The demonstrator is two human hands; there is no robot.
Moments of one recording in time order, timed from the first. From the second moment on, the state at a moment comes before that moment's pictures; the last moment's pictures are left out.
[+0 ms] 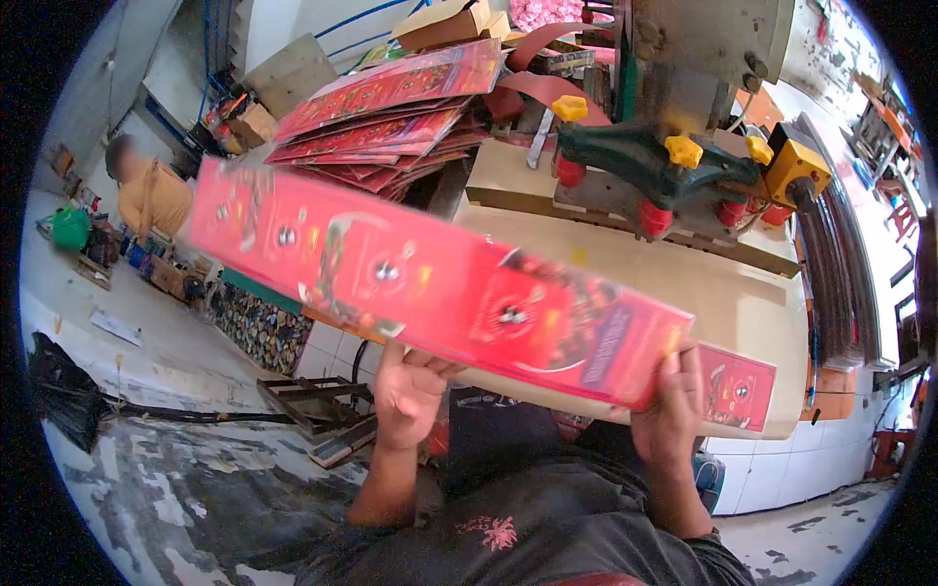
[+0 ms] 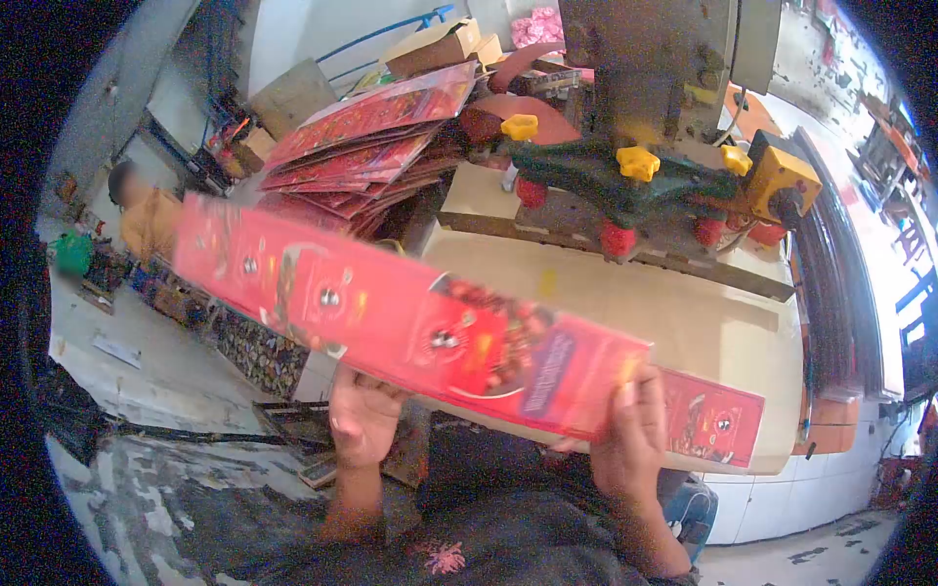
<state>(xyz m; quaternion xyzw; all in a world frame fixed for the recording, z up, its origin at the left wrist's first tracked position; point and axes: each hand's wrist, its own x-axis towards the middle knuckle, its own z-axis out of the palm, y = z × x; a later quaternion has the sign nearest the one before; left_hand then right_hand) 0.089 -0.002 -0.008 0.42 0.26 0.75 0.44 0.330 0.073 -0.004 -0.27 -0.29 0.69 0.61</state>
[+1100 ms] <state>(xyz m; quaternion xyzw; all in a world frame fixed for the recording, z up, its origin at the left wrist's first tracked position) -0.028 0.129 0.042 0.53 0.62 0.55 0.16 0.478 0.080 -0.015 -0.58 -0.60 0.35 0.41</state>
